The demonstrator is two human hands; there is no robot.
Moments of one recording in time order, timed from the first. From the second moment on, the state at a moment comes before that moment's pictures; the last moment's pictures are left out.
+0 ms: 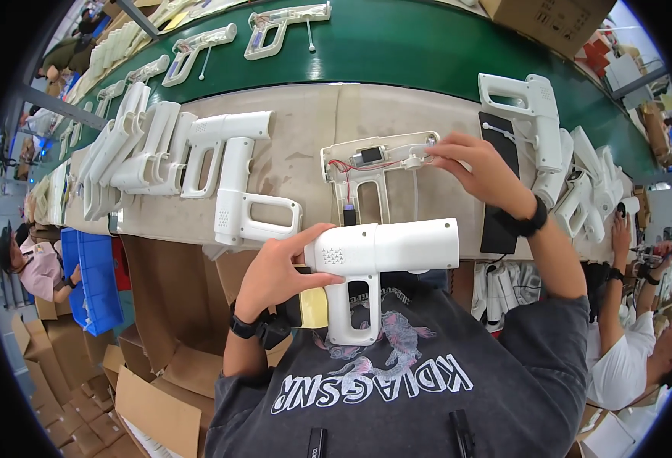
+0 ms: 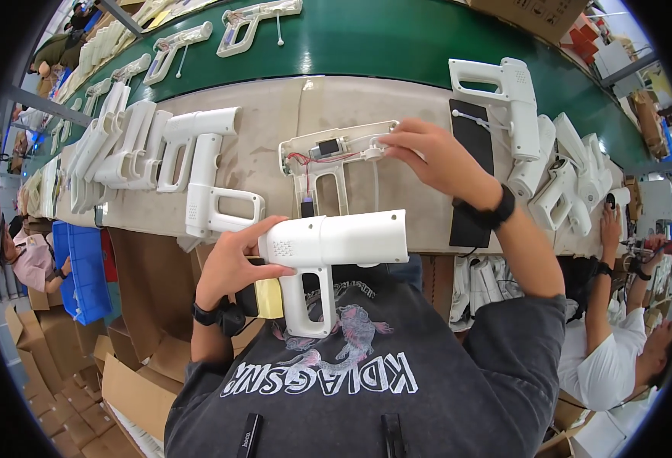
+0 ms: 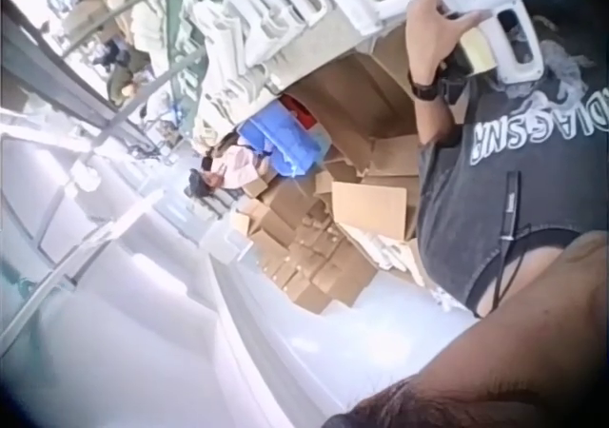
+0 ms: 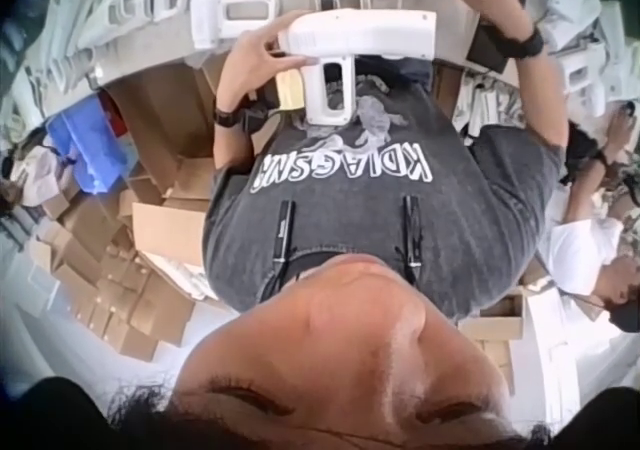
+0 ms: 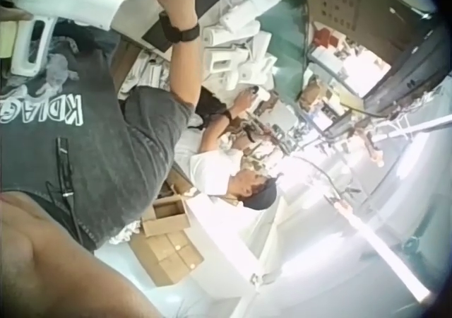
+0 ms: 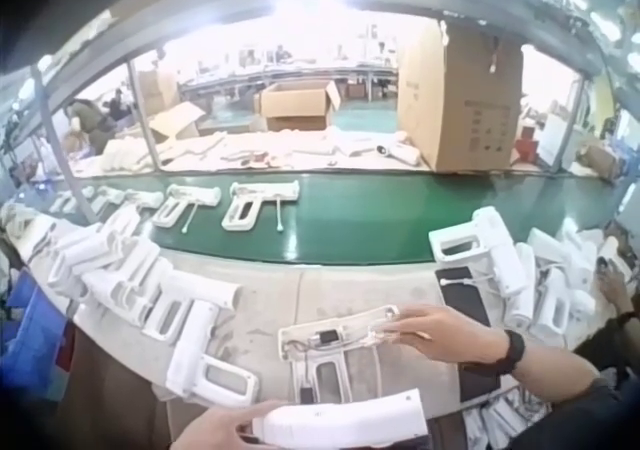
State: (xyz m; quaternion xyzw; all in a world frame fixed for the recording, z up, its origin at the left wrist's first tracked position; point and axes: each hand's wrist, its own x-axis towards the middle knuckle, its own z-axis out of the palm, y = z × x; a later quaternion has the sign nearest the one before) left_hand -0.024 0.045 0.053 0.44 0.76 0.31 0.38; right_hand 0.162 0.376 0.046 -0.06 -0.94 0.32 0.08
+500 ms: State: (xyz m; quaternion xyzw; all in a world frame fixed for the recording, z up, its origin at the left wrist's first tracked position) left_hand -0.025 0.067 0.064 0.41 0.80 0.28 0.33; right_hand 0.199 0.322 0.067 0.00 -0.96 0.28 0.09
